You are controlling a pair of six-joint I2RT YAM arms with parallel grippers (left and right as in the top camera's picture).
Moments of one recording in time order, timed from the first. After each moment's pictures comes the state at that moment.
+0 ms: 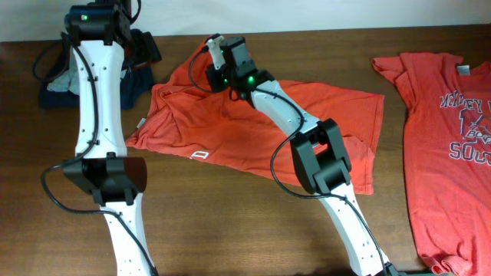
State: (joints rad) left arm -0.02 2.35 2.73 -1.56 -0.19 -0.40; right arm 0.49 2.65 2.29 -0.28 -0.24 0.02
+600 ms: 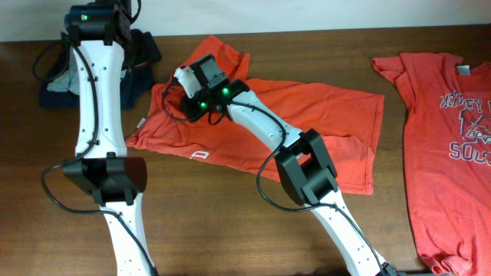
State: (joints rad) left arm -0.02 2.35 2.73 -1.56 -0.19 -0.40; right arm 0.63 2.65 2.33 -0.54 -0.44 0.02
